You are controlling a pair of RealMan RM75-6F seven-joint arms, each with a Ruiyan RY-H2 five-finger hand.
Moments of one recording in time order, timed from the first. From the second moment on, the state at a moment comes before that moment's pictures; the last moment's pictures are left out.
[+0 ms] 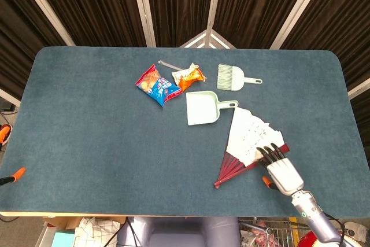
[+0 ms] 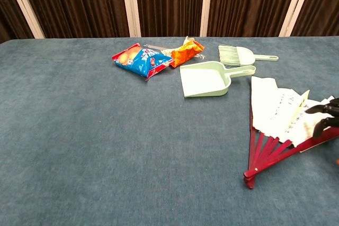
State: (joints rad) left arm -0.06 -1.05 -0.09 -1.73 1.34 1.47 0.09; right arm 0.29 -1.48 -0.06 -1.14 -1.73 1.27 0.04
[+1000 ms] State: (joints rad) left arm -0.07 -1.06 -0.09 -1.73 1.32 1.45 0.11; right arm 0.34 -1.54 -0.06 -1.15 -1.71 1.22 -0.03
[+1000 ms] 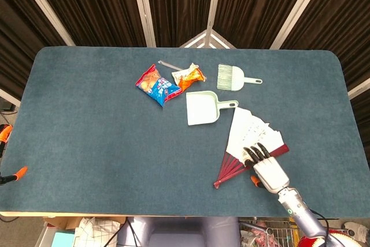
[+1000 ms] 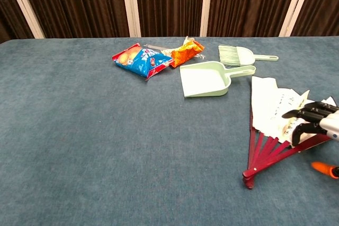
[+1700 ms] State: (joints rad) left arm -0.08 -1.06 -0.09 -1.73 1.31 1.44 0.12; right arm 0.37 -1.57 -0.06 -1.14 -1.70 1.22 -0.03
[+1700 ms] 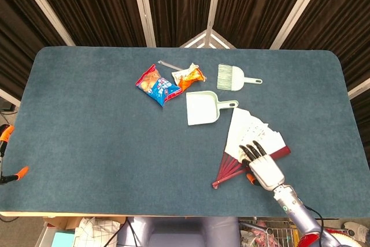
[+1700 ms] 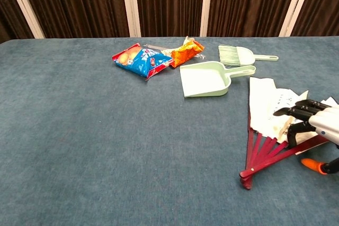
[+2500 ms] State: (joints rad) left arm -0.08 -1.06 -0.08 -1.73 1.32 1.43 0.11; right arm 0.41 -1.45 -0.05 -1.29 -1.71 1.21 -0.02
